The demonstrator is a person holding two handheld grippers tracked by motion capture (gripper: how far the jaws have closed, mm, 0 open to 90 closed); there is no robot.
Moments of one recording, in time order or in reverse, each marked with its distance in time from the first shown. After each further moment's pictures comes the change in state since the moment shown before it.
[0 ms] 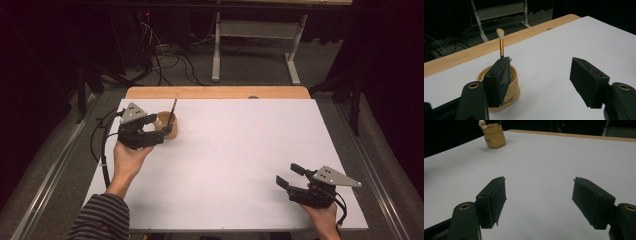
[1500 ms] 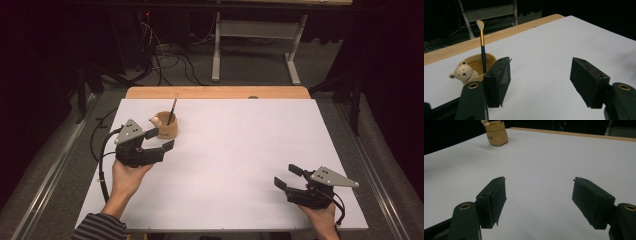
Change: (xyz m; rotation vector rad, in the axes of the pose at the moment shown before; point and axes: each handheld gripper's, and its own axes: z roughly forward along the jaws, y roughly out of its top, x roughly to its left) left arm -0.025 -0.024 -0.022 -0.029 -0.076 0.000; right arm 0.004 0.000 0.002 0.014 0.012 -0.017
